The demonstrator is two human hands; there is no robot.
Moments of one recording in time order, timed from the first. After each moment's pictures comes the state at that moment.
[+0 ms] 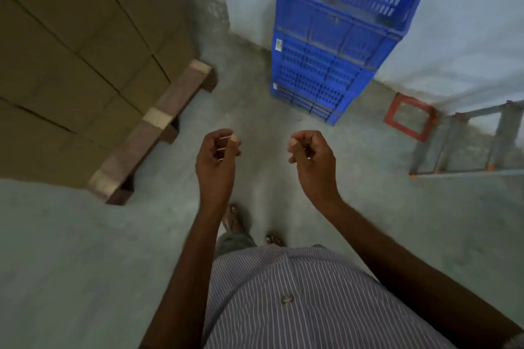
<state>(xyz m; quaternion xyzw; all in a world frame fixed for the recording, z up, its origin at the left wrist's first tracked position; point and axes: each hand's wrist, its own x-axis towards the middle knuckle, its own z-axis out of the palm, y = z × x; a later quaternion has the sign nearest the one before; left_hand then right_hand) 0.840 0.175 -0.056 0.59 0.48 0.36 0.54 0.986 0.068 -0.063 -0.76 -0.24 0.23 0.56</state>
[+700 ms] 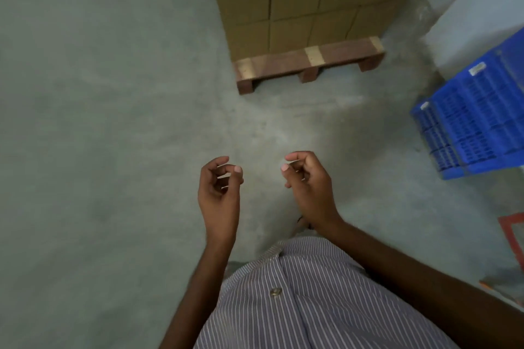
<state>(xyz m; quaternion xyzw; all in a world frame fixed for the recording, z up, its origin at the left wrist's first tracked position) 0.514 -0.143 -0.059 0.28 0.68 0.58 0.35 0.672 -0.096 -0.064 -0.59 -0.53 0.48 0.37</state>
